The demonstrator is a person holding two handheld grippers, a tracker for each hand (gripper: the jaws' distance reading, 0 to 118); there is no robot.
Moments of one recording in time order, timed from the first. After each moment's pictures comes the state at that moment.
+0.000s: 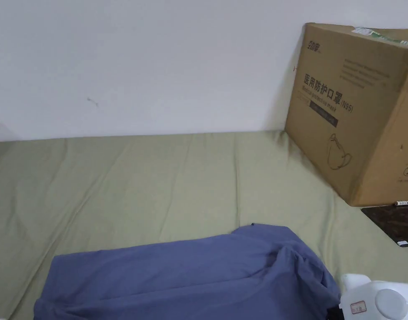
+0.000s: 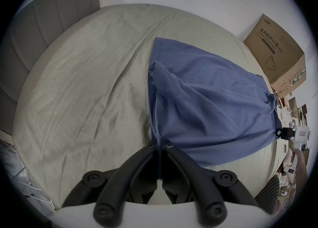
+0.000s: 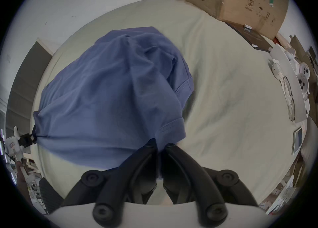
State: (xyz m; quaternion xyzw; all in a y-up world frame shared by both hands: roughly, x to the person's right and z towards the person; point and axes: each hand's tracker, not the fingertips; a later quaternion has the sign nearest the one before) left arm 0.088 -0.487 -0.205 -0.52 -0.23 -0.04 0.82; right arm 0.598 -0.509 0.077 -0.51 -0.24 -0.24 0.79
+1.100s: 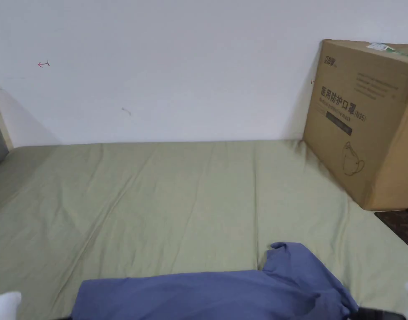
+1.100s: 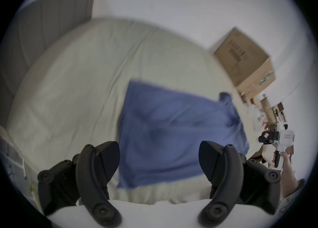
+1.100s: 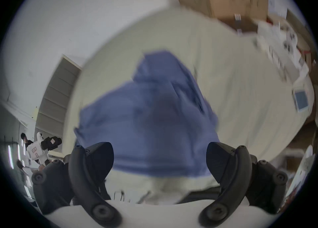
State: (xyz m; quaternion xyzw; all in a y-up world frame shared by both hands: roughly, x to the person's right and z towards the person) left arm 0.011 -0.393 -0.131 -0.42 -0.35 0.04 0.84; right arm 0.517 -0.402 0.187 -0.37 -0.19 -0.31 0.85
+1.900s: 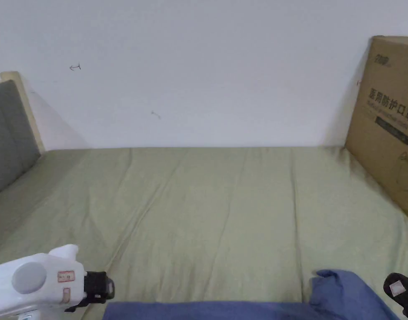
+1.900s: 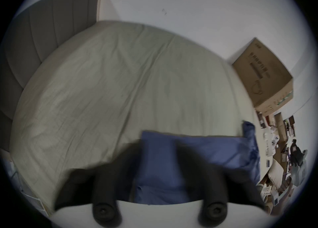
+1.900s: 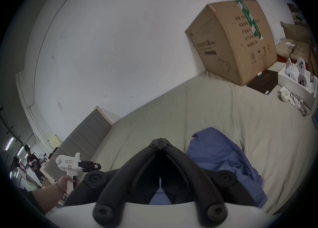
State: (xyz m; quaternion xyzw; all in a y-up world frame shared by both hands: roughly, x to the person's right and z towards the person) left arm 0.084 -0.448 -0.314 -0.50 -0.25 0.01 0.83; right arm 0.491 -0.388 0.121 -0.12 -0.18 -0.32 0.92
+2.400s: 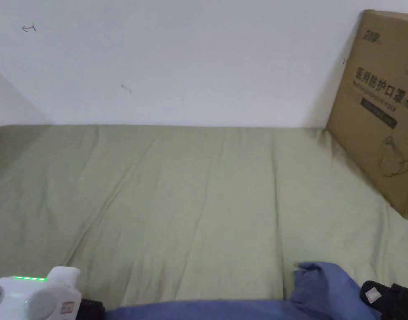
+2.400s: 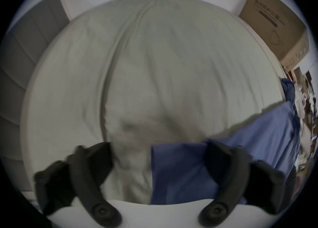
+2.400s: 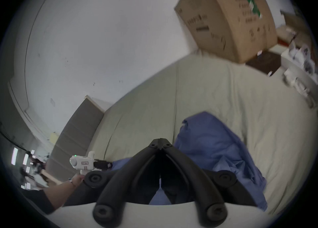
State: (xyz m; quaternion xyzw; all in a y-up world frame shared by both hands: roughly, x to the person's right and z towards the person) left arm 0.146 -0.535 -0.321 -0.50 -0.28 -0.18 0.80; right arm 0.553 -0.428 0.081 -0.22 -0.15 -0.38 0.89
